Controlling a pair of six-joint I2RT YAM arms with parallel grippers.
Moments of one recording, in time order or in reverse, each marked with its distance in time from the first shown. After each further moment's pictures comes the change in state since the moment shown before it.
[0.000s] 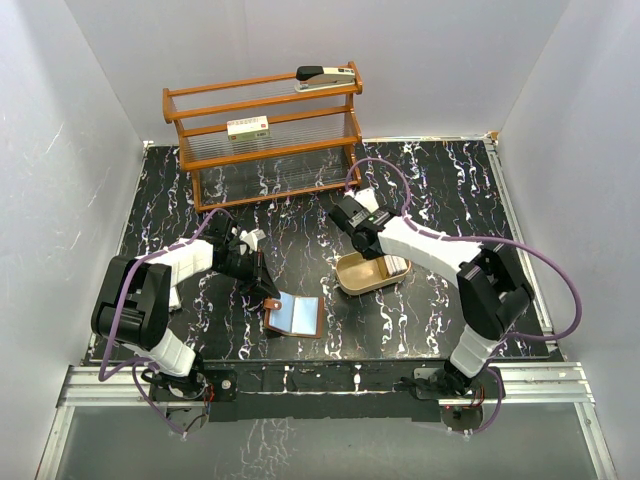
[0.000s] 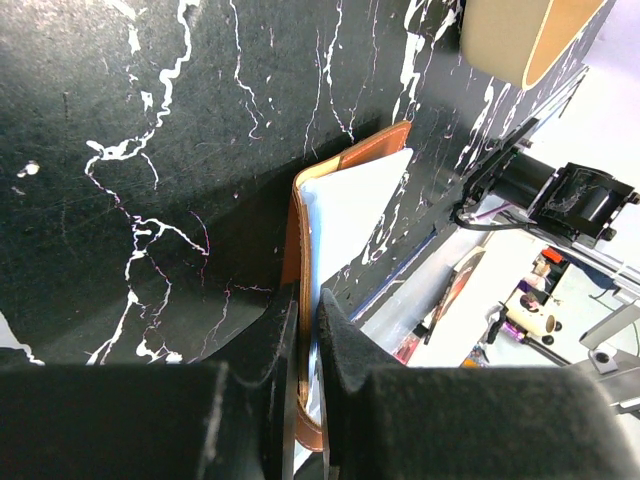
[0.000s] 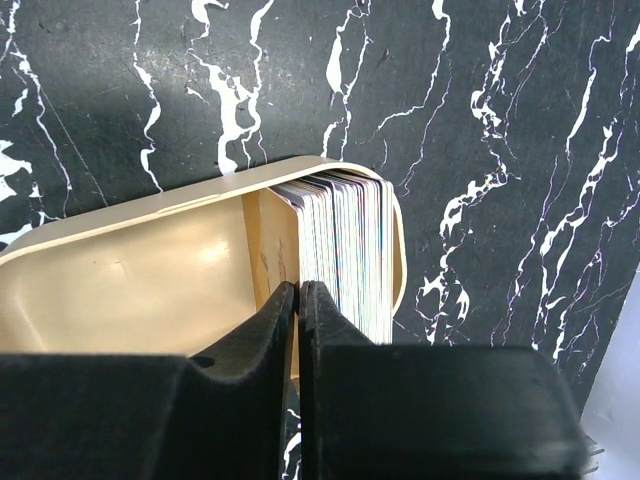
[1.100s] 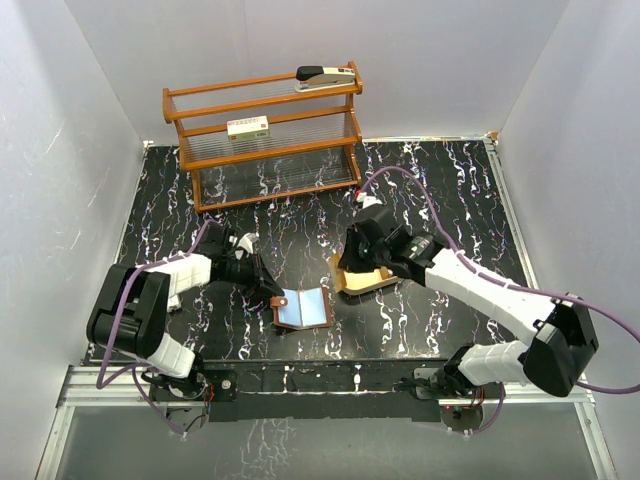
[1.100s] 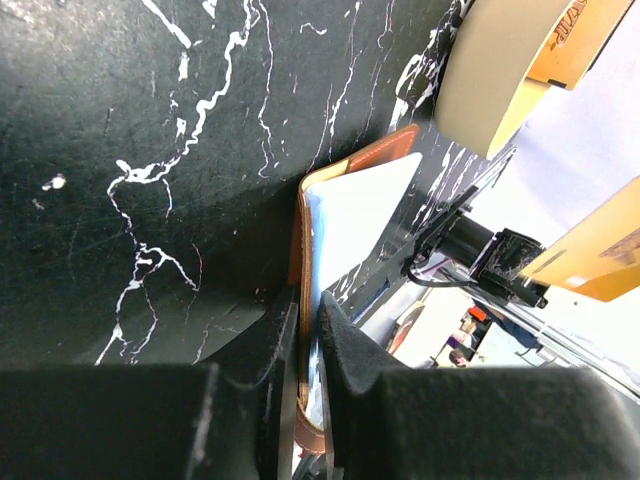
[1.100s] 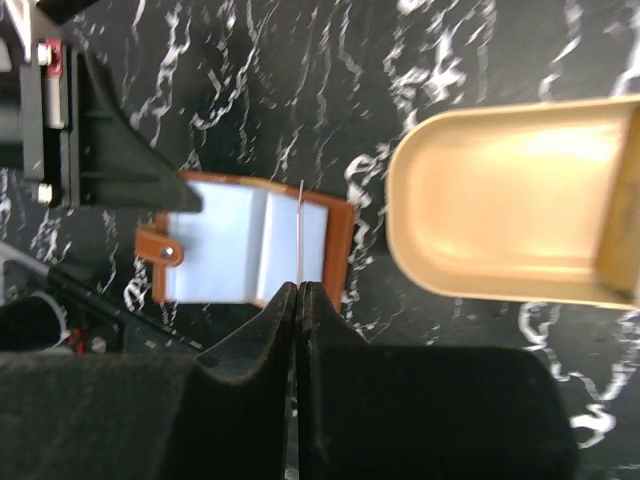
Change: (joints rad) left arm 0.000 -0.053 -0.139 0.269 -0.016 -0.285; right arm 0.059 -0.404 -0.185 0.240 -0.549 0.245
